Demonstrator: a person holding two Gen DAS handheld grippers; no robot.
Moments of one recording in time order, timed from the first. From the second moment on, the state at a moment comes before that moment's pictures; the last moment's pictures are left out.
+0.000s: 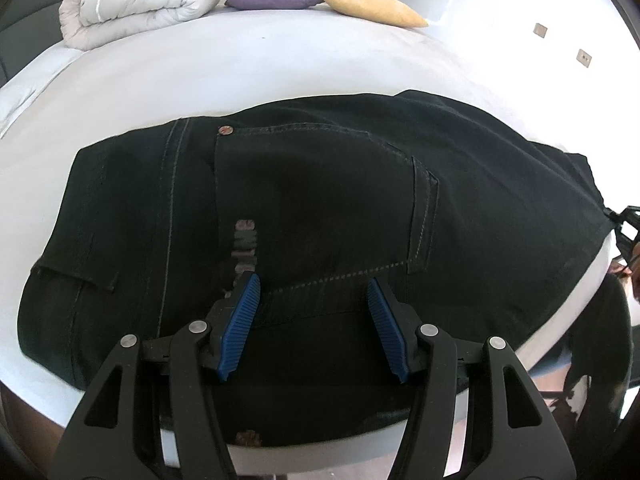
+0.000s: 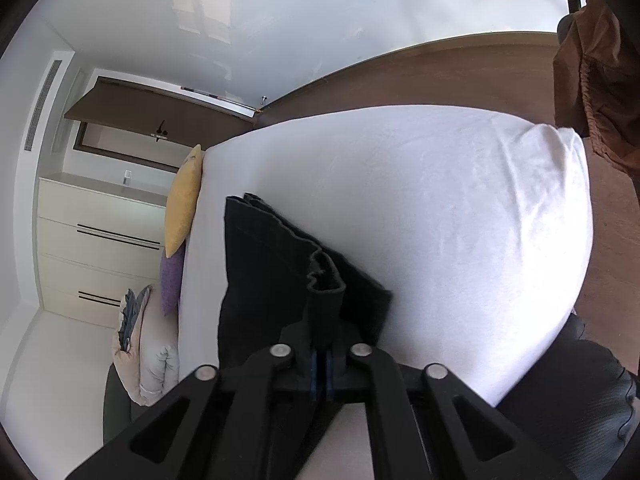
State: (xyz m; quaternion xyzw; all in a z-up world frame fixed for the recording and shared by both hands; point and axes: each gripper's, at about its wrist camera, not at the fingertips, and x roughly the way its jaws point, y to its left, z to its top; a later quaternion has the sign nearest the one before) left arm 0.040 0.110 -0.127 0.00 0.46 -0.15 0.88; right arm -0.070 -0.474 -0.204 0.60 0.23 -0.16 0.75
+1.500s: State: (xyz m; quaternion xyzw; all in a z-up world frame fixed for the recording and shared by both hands) left arm 0.132 -0.029 -0.081 0.05 0.47 -0.29 0.83; right arm 0.003 -0.276 -0.216 0.41 0.46 0.12 0.78
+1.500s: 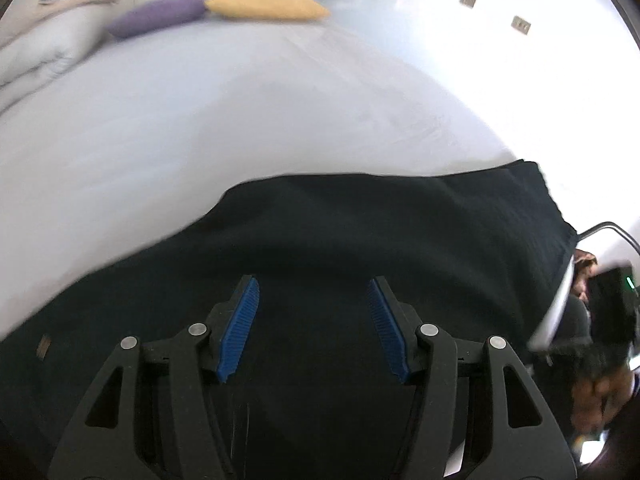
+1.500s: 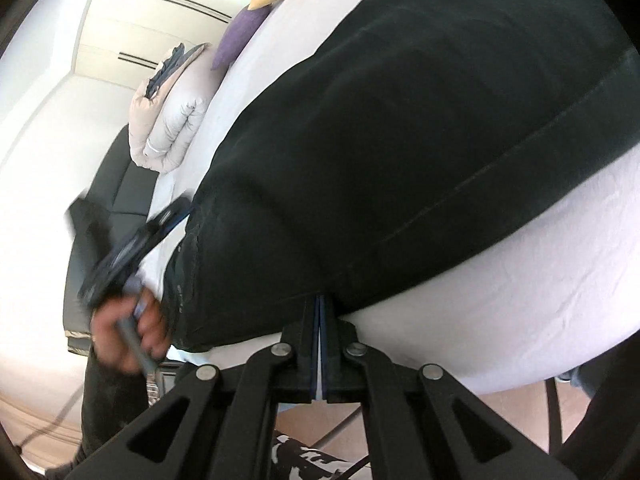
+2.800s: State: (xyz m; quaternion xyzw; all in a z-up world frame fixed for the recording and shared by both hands) left arm 0.073 -0.051 -0.109 0.05 0.46 -0.23 0.86; right arm 0.060 -0.495 -0.187 0.44 0.33 -0.06 0.84
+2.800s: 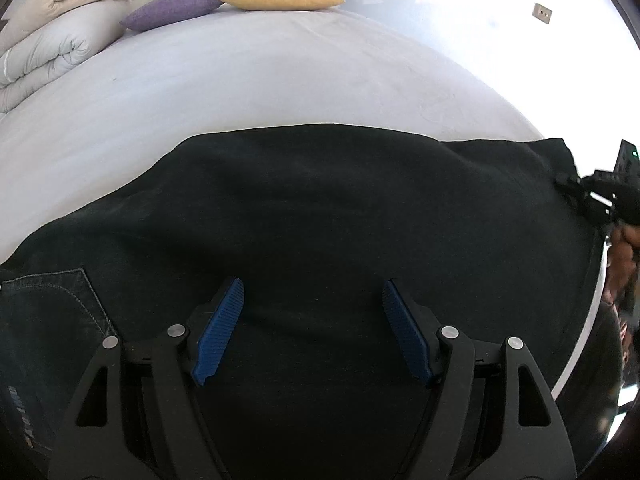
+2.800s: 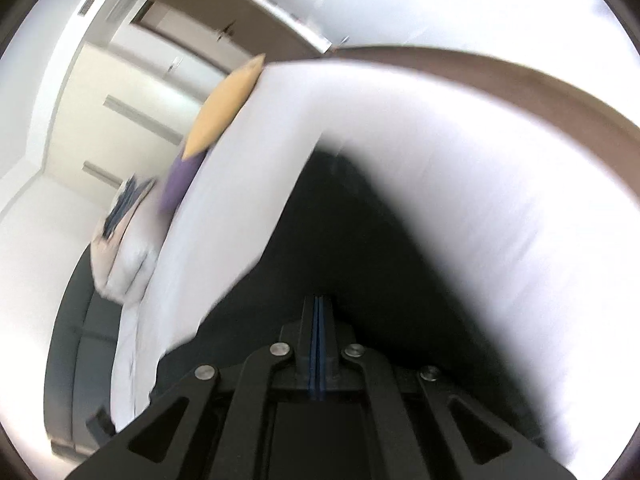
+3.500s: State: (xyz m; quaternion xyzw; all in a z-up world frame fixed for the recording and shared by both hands) left arm 0.065 -0.014 -0.106 -0.03 0.46 -0.22 0.86; right arm 0.018 -0.375 -0.150 0.43 0.32 0.08 0.84
